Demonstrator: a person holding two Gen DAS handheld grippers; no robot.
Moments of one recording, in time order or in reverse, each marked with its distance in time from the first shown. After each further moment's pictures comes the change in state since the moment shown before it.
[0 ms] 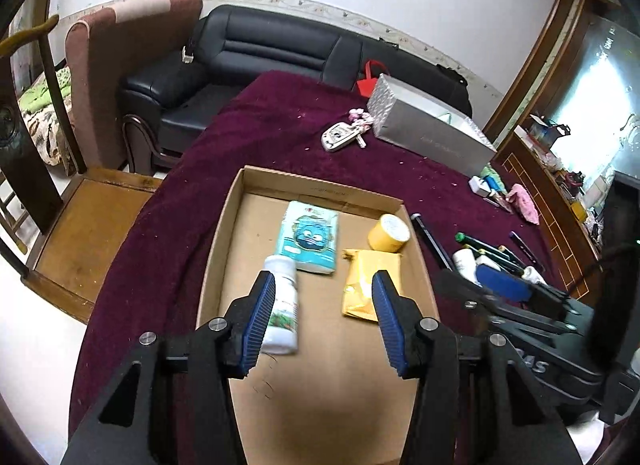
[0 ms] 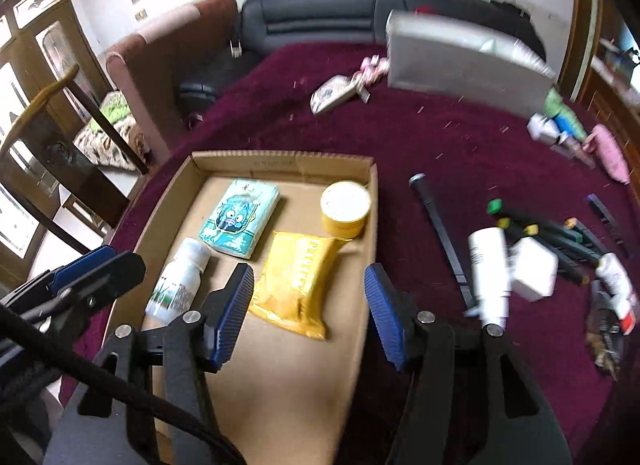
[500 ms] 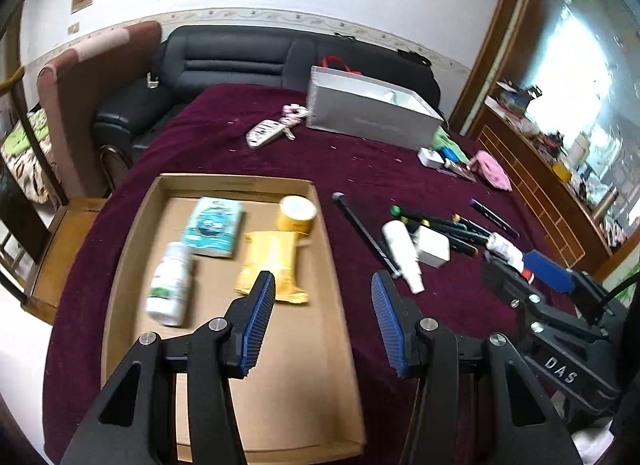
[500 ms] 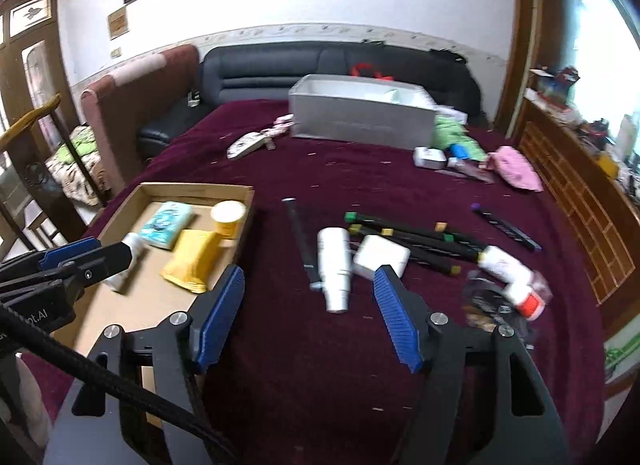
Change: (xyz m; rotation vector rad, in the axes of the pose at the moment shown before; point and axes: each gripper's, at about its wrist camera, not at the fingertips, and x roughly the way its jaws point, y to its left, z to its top) left arm -0.008 -0.114 -0.028 0.144 -0.002 -0.008; right arm -0.087 -0.085 -0.043 0.014 -0.177 -0.183
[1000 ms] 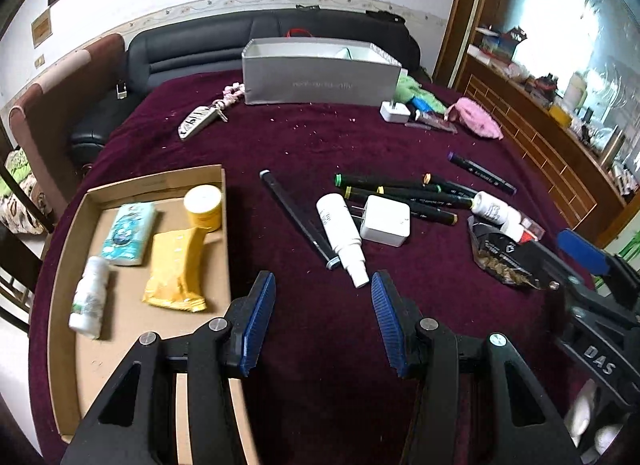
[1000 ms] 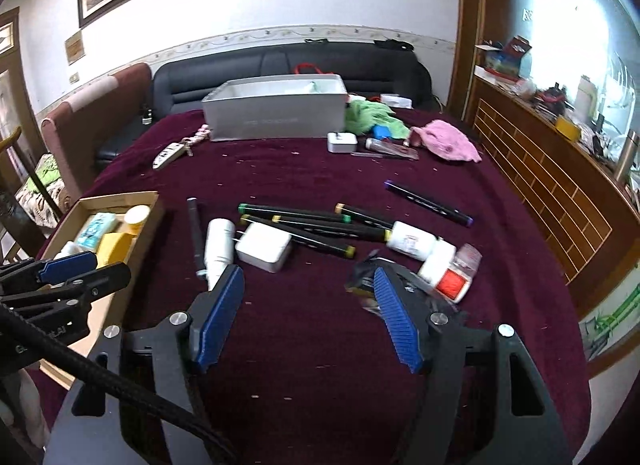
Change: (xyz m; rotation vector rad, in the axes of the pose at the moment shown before) left arm 0.060 -0.097 -0.001 0.137 0.100 0.046; right arm 0.001 -0.105 -0.021 0.103 0.003 -0.083
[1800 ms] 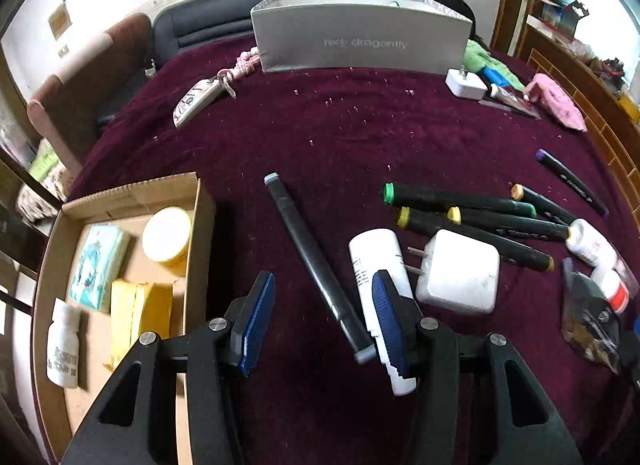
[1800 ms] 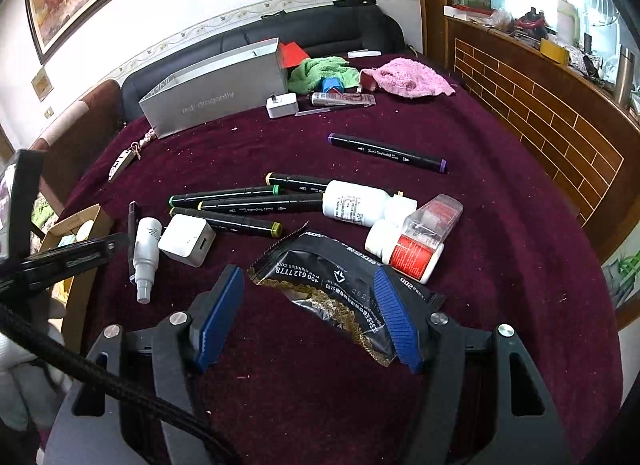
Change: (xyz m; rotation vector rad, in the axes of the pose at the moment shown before) left arm 0.111 -0.011 0.046 -0.034 0.098 0.227; right arm 0.047 -0.075 -0.015 0.174 0.089 0.037
